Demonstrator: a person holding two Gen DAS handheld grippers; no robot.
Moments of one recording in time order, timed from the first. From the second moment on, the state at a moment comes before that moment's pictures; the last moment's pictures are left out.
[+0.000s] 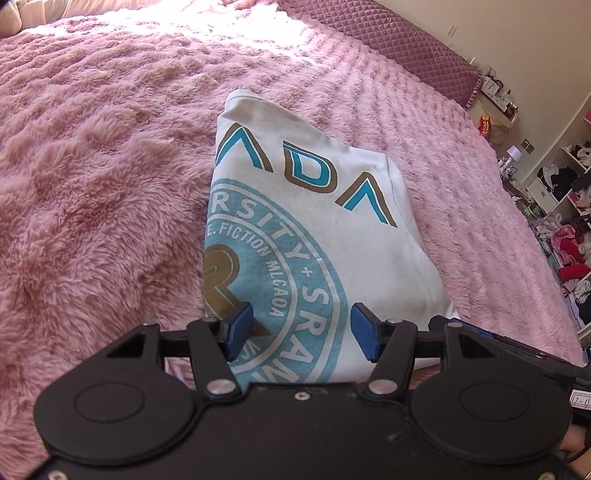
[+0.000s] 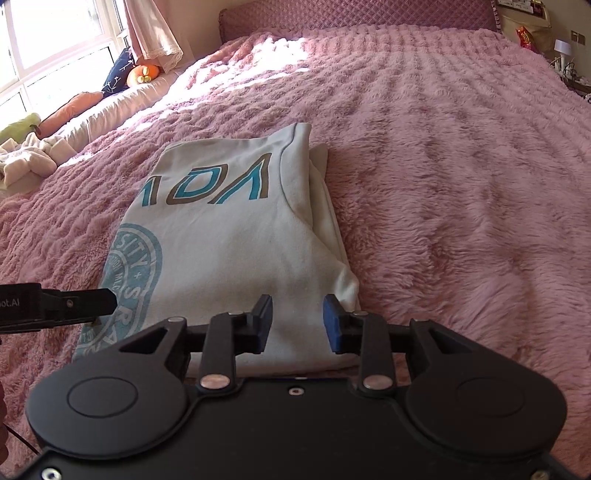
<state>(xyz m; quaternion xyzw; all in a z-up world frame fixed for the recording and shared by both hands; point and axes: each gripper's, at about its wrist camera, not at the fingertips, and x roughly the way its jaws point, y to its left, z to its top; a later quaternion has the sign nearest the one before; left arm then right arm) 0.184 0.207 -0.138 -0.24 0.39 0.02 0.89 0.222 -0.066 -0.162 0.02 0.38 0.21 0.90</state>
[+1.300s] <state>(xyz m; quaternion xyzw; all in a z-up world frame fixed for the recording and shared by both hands) -0.045 0.096 0.034 -0.14 0.42 0.12 0.89 0.016 -0.126 -0.007 0.00 0.40 0.18 0.90</state>
